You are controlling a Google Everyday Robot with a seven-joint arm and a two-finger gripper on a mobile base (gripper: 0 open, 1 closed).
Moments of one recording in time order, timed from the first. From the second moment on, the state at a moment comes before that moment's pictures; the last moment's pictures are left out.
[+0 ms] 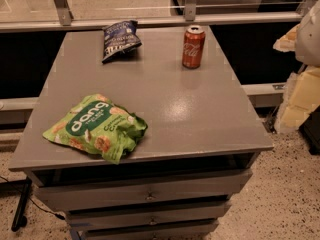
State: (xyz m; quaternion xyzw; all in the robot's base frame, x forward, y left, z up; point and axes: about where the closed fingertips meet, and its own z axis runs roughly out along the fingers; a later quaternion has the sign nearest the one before) arm 0.438 -0.217 0.976 -0.60 0.78 -0.03 0.16
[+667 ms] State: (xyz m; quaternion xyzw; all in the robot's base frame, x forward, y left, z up) arm 0.440 -0.204 0.975 -0.59 0.78 -0.01 0.20
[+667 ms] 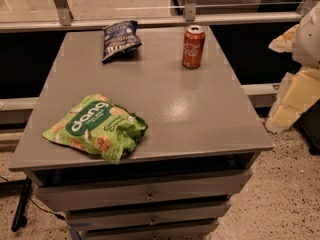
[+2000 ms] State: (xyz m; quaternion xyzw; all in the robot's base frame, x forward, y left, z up) arm 0.442 -0.035 0.923 -0.58 0.71 0.20 0.34
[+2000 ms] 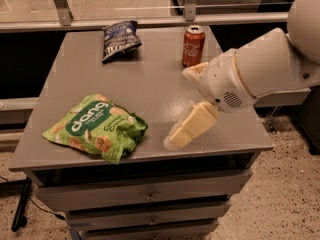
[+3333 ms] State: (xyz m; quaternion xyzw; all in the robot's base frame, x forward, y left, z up) arm 0.458 0.077 0.861 -0.51 0.69 0.29 0.42
